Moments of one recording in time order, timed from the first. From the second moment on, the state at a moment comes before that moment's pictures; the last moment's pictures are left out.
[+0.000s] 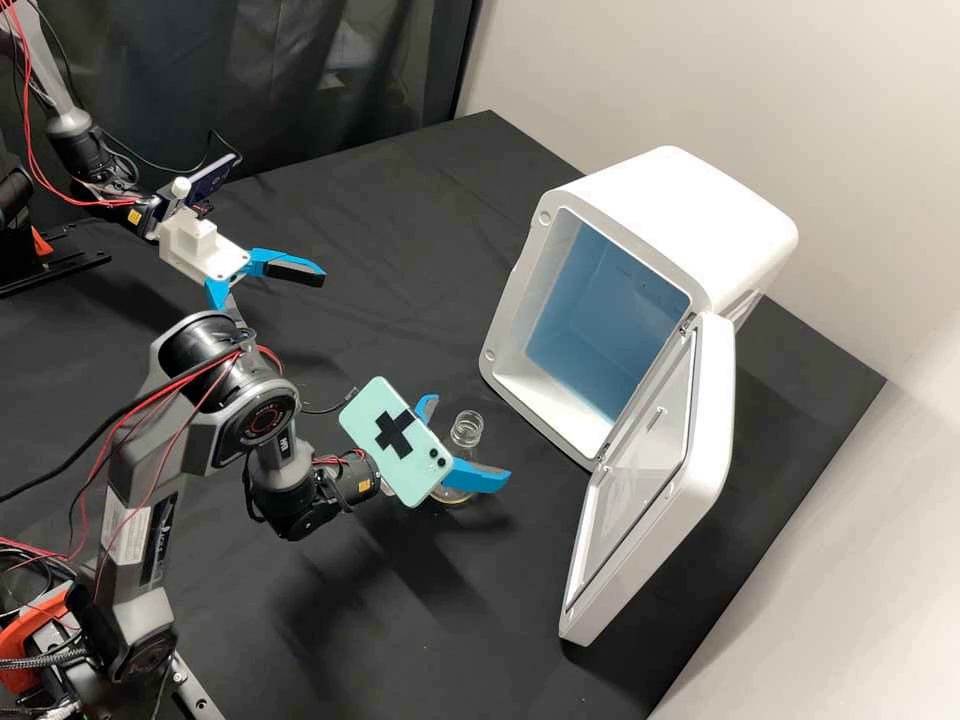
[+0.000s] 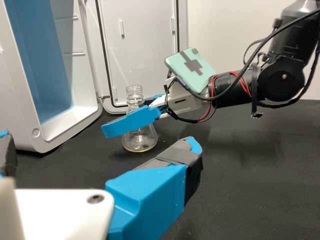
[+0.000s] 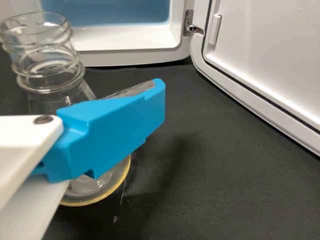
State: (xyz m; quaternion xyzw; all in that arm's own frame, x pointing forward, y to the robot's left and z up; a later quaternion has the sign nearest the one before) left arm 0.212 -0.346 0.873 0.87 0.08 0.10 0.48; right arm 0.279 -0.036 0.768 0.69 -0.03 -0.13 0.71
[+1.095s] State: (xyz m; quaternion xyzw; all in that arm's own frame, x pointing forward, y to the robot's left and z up) left arm 0.213 -0.347 0.872 0.87 0.08 0.09 0.48; right arm 0.290 -0.045 0.764 0.69 -0.05 -0.13 0.71
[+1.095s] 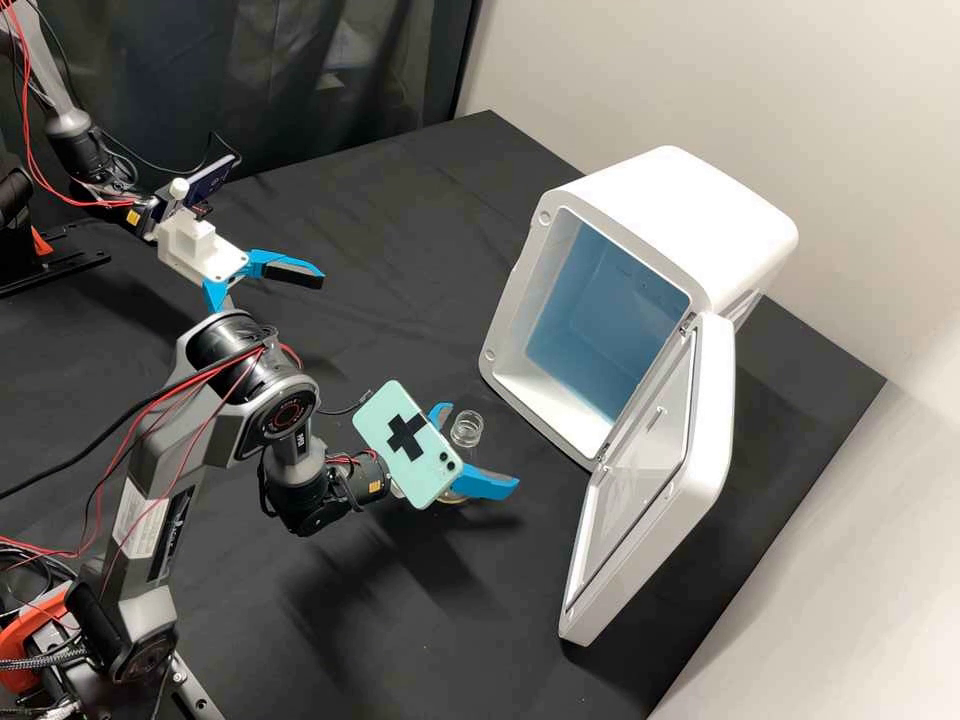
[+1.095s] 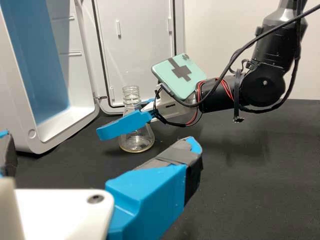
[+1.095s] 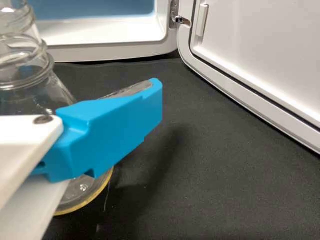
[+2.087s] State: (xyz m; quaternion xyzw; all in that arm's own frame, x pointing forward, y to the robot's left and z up) left arm 0.213 -0.347 0.872 0.87 0.08 0.09 0.48; right arm 0.290 -0.044 0.762 0.69 -0.05 -0.13 0.71
